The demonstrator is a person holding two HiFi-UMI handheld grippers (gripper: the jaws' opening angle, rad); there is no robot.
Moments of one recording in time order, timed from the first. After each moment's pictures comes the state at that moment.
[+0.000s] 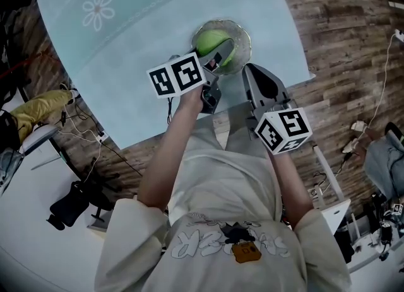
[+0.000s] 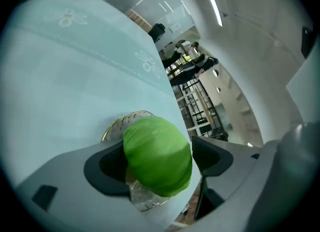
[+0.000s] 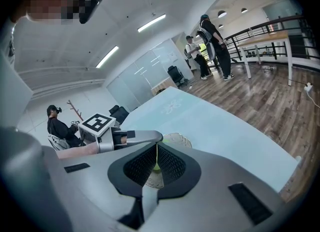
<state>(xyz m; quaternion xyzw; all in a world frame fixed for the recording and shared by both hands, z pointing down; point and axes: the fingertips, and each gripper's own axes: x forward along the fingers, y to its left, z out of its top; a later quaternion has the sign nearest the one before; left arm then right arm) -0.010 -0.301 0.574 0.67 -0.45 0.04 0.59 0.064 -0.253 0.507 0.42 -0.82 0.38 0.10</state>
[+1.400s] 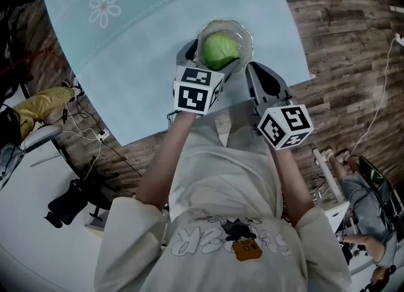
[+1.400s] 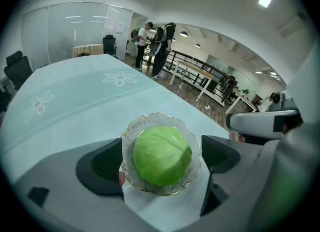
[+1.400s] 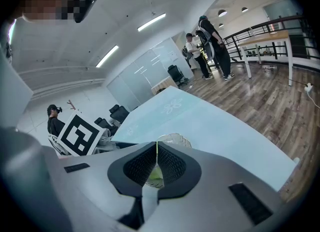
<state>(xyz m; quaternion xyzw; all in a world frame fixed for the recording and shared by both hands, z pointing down) -0.005 -0.275 0.568 0.78 -0.44 0.29 0.34 0.069 -0.253 0.503 0.42 -0.82 0.38 0.10</state>
